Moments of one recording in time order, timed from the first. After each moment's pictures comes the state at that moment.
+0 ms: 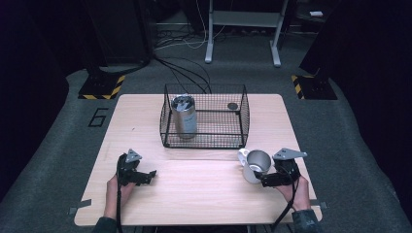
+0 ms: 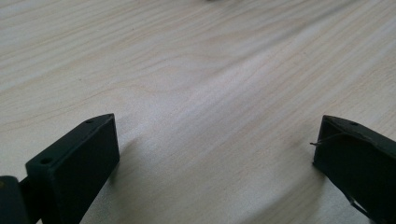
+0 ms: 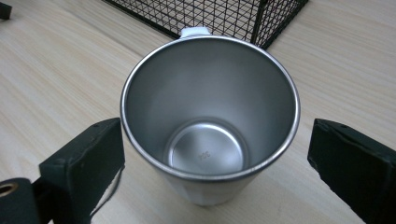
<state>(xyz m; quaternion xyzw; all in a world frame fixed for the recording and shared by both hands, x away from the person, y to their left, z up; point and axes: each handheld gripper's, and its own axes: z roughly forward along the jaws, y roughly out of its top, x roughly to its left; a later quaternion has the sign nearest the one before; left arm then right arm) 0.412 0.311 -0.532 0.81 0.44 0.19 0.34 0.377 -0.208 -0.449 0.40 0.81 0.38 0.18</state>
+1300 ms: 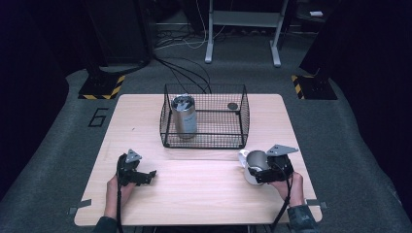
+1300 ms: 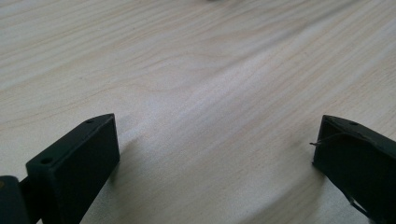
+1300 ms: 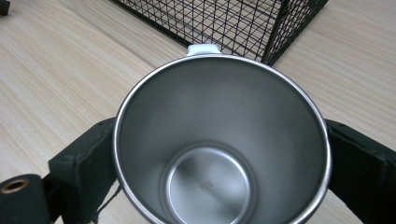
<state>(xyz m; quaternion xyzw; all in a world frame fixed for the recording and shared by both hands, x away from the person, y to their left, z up) 0.411 0.313 -0.530 0.82 0.44 0.19 0.33 0.389 -0.194 -0.448 0.39 0.82 0.37 0.18</state>
